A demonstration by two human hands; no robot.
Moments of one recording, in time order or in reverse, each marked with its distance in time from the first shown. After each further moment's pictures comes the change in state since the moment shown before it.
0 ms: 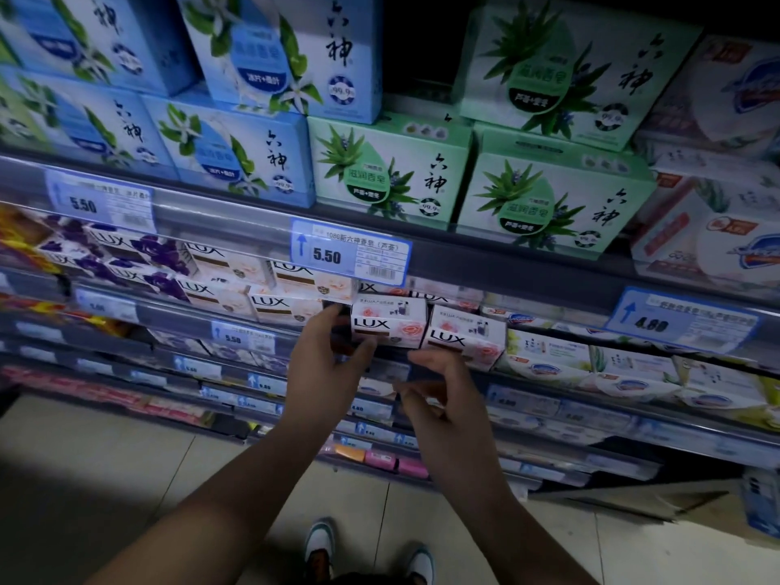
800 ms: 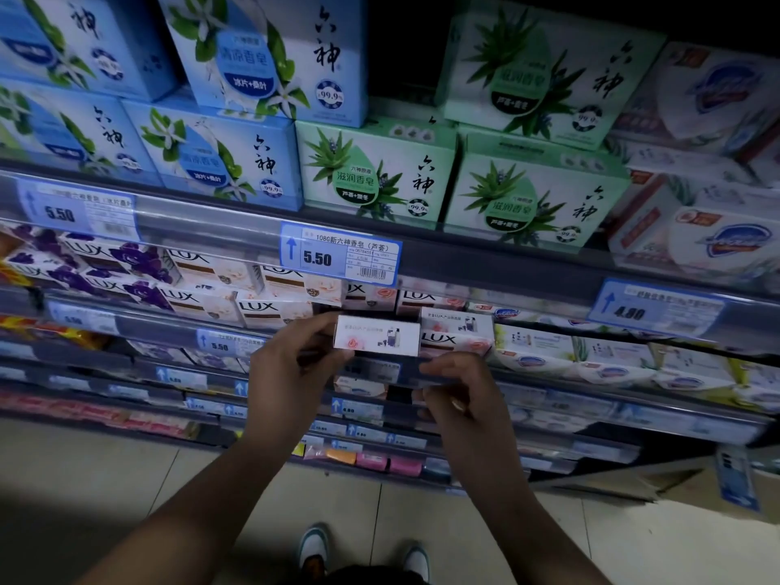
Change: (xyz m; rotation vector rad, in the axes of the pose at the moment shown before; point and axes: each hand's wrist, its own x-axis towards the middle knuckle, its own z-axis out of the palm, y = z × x) left_hand -0.006 -0.009 -0.025 0.006 0.043 0.221; right_hand -0.007 -0.001 -0.021 0.095 0.088 -0.043
